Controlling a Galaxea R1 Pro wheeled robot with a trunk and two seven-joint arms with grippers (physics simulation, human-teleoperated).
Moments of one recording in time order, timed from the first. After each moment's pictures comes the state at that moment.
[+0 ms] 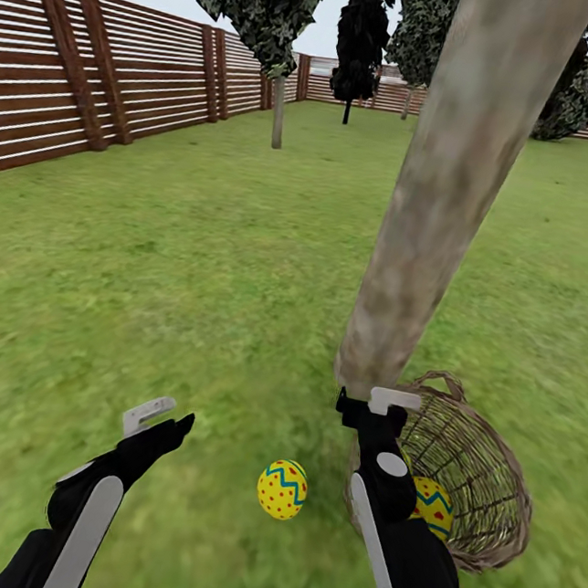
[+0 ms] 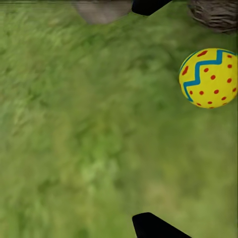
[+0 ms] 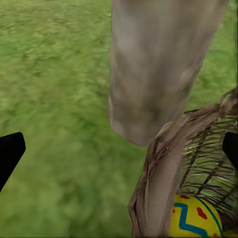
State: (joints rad) left arm -0.22 -0.08 0.03 -1.61 0.53 0.58 0.30; right arm -0.38 0.12 0.23 -1.54 -0.03 0.48 -0.40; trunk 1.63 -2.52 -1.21
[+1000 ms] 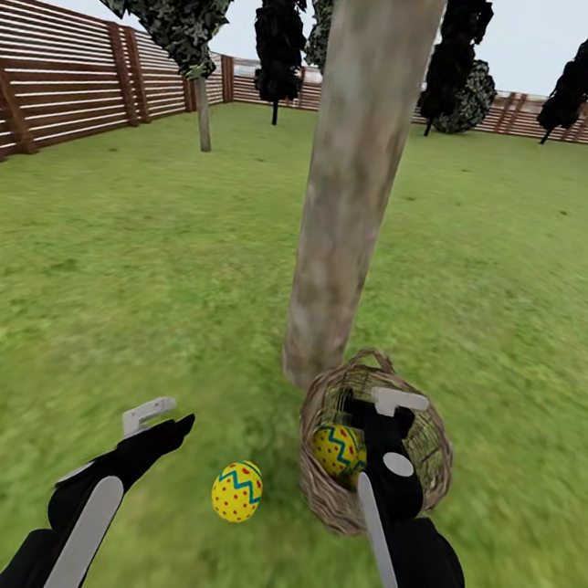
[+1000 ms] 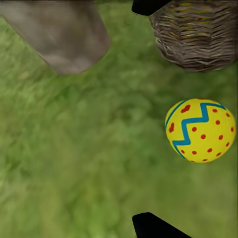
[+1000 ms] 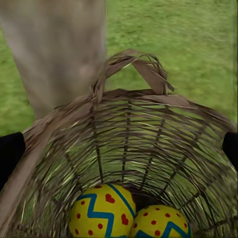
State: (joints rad) left arm -0.22 -0.08 0.03 -1.61 0.53 0.58 0.30; right arm -0.38 0.11 0.20 -1.54 -0.03 0.48 -0.40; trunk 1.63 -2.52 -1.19
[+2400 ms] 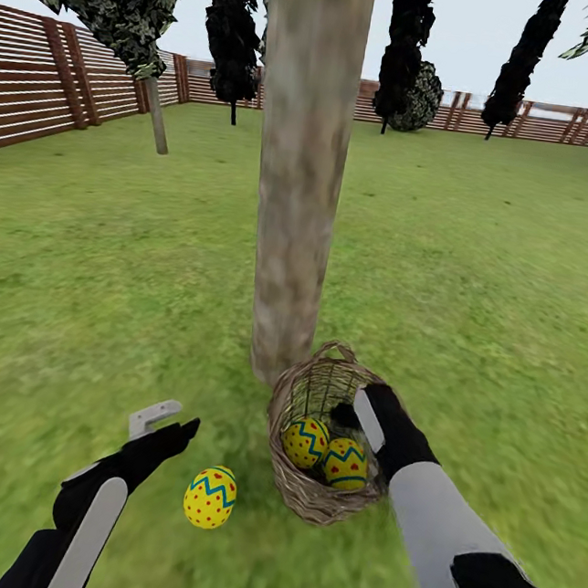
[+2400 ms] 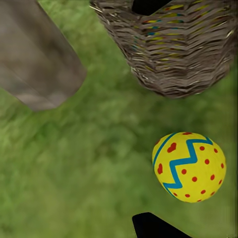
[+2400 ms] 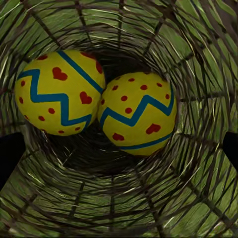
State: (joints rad) left arm -0.22 -0.08 0.01 -1.60 0.53 0.61 0.30; right arm -0.92 0.11 0.08 -0.65 -0.32 0.84 -0.38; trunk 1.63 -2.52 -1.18
